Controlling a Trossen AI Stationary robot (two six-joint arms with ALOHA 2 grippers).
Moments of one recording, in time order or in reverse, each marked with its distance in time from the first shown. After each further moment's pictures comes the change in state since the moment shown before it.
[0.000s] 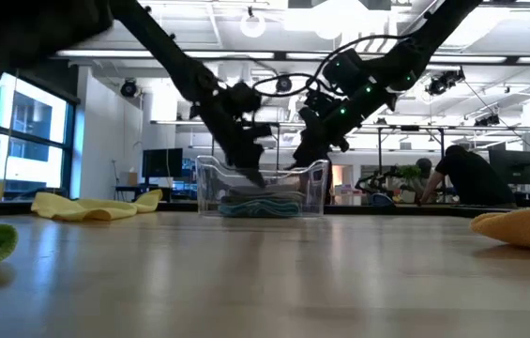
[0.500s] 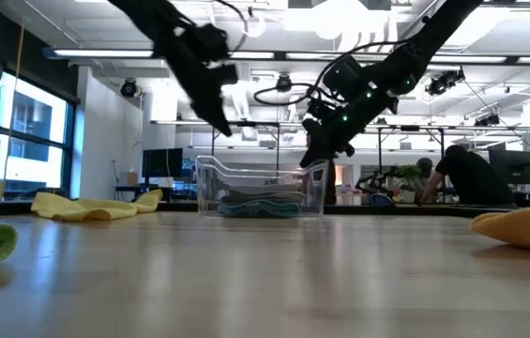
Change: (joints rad) left arm 0.000 -0.404 -0.132 -0.340 0.063 0.030; right arm -0.018 0.012 0.000 -0.033 0.044 -0.034
